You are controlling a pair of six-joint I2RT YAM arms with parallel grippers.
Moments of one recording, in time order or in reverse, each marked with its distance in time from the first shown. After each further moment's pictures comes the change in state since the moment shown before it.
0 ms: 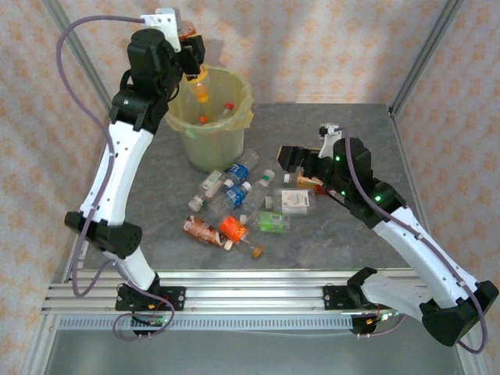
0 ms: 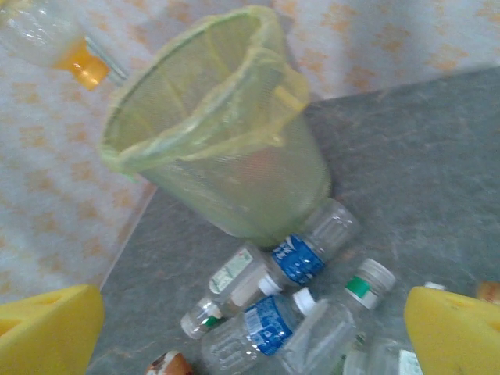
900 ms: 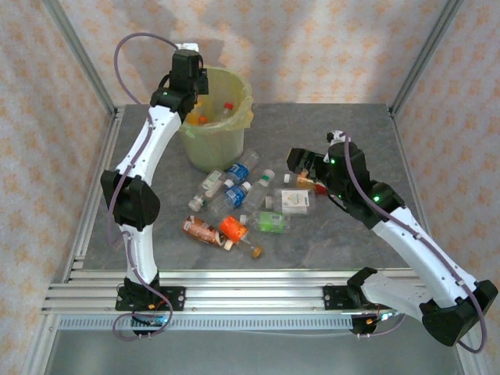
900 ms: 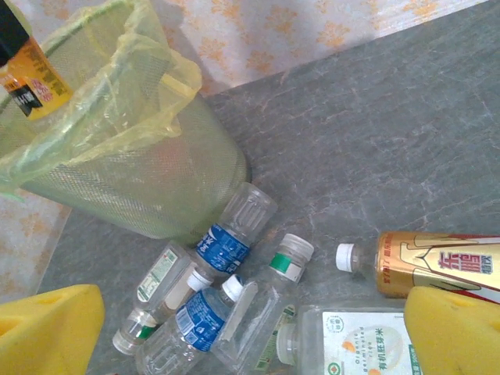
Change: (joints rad) left arm 0.048 0.280 -0.094 0.005 -0.187 0.066; right arm 0.000 0.000 -0.017 -0.113 0.179 0.074
